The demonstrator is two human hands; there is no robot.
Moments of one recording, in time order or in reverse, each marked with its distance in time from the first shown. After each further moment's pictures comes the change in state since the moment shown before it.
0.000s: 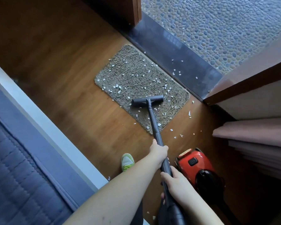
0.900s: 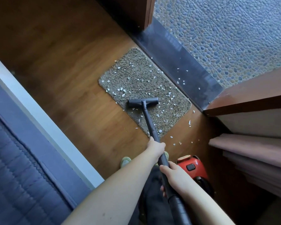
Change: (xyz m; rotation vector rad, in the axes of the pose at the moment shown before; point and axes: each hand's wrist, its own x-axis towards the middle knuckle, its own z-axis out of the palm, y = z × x) left_hand 0.002 0.068 -0.067 0.068 0.007 -0.028; right_hand 0.004 -0.103 0.038 0.025 0.005 0.094
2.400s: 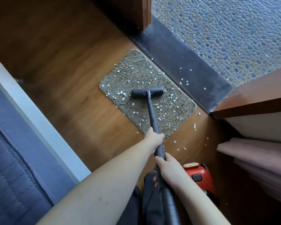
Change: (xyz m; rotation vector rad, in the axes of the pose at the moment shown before) left_hand 0.027 0.061 0.025 -0.012 0.045 0.086; right_hand 0.052 -0.026 -0.043 -0.042 -0.019 -0.081
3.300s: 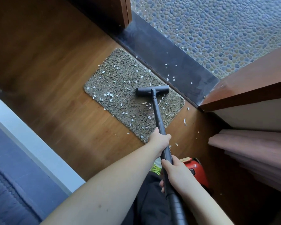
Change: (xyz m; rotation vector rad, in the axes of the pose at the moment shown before) left_hand 0.004 0.003 0.070 0.051 -0.089 0.047; right_hand -0.009 0.017 -0.049 0.103 0.090 0.004
